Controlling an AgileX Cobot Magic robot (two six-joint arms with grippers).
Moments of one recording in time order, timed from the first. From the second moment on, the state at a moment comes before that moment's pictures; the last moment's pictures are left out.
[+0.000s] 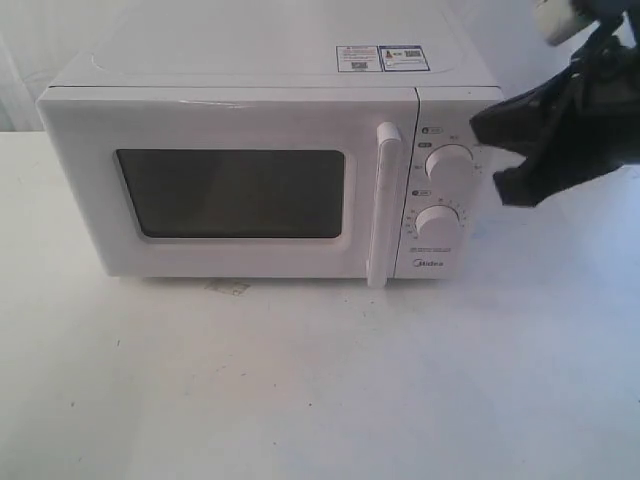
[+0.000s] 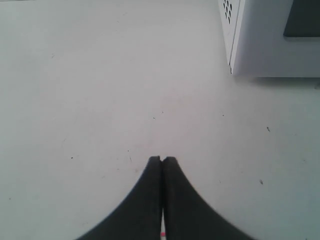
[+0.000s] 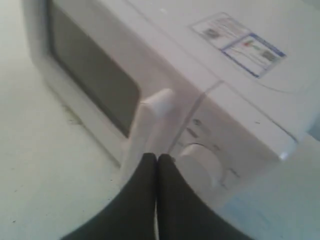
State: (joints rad) left arm 0.09 0.00 0.02 -0.15 0.42 0.18; right arm 0.09 1.10 -0.90 0.84 0.56 -1.16
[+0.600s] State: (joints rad) left arm 0.09 0.00 0.02 -0.15 0.42 0.18; right arm -0.08 1.46 -1.01 1.23 1.22 -1.46
